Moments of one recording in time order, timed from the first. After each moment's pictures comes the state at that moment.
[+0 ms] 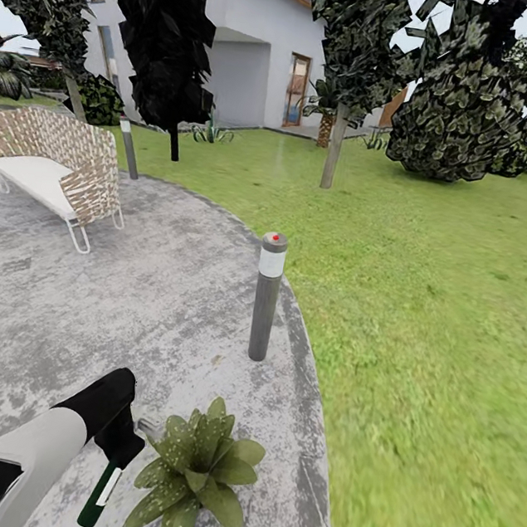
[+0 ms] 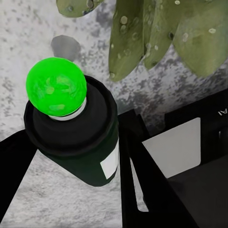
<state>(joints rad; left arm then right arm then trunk) -0.84 0.05 -0.05 -0.38 -0.89 1.01 -0.95 -0.28 -0.06 -1.12 -0.22 0.83 -0.73 0.51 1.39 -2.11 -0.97</state>
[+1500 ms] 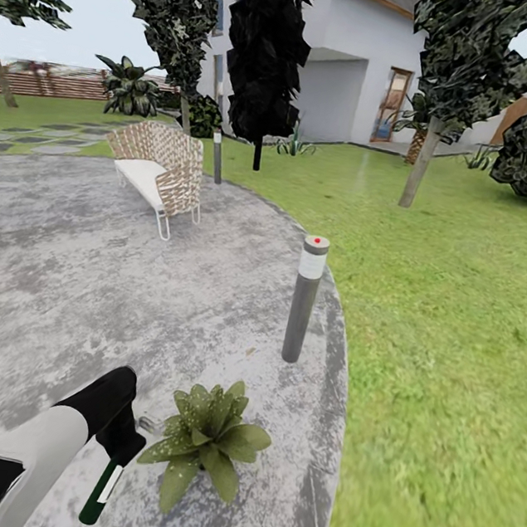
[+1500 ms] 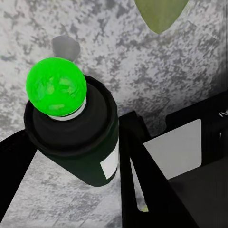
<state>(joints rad) -0.85 0.05 -0.05 -0.38 -0.89 1.01 -0.95 -0.28 -0.06 -1.12 -0.22 0.83 -0.73 0.51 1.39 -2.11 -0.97</state>
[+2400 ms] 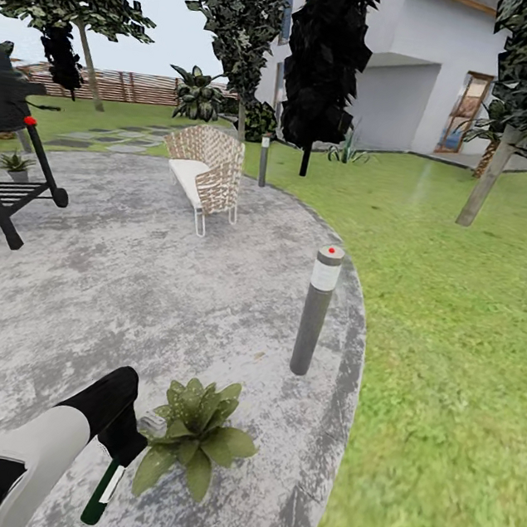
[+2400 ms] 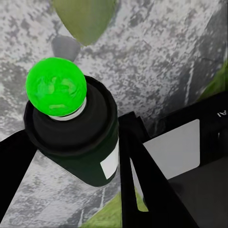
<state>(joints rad) -0.85 0.04 -0.05 -0.37 -0.89 1.01 -0.95 -0.28 -0.06 -1.12 -0.22 0.83 -0.73 0.51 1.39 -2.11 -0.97</state>
